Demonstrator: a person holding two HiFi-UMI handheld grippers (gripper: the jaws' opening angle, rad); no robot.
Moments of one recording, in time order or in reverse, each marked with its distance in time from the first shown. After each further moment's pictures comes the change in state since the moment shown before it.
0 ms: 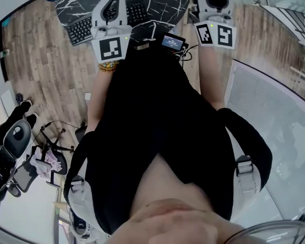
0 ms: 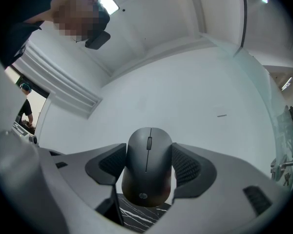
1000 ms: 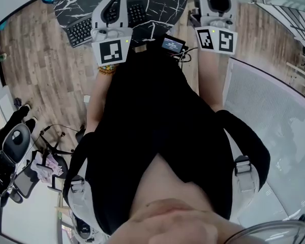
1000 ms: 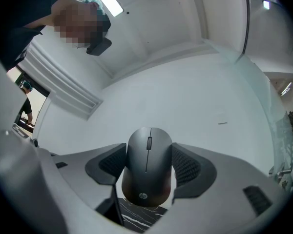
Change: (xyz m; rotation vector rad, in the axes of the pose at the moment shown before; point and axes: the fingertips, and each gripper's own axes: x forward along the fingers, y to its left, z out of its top) left arm -0.007 0.004 0.015 -0.029 -0.029 -0.024; right arm -0.006 0.017 0.029 -0.031 -0.040 -0.015
